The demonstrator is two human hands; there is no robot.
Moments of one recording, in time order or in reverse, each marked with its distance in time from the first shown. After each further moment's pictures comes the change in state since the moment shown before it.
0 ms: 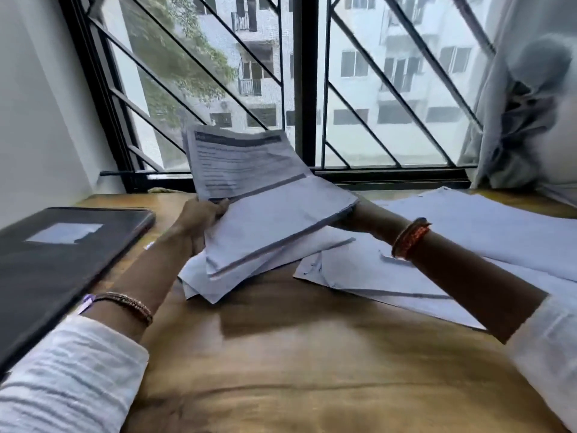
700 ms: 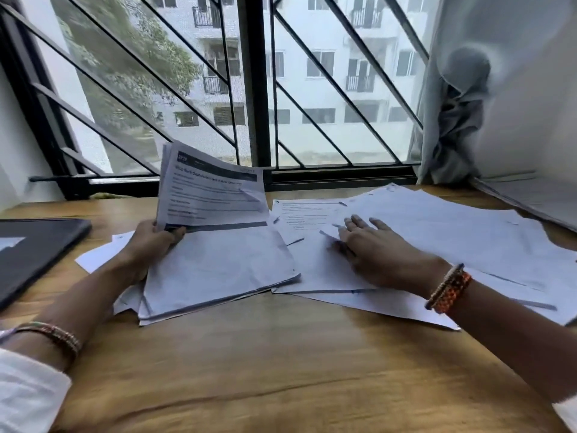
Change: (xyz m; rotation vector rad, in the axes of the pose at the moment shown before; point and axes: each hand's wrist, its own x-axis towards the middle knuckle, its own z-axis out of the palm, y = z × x) left_hand 0.004 -0.035 0.007 0.279 -0.021 0.040; right_hand -0.078 0.071 -0.024 -0.739 -0.135 0.161
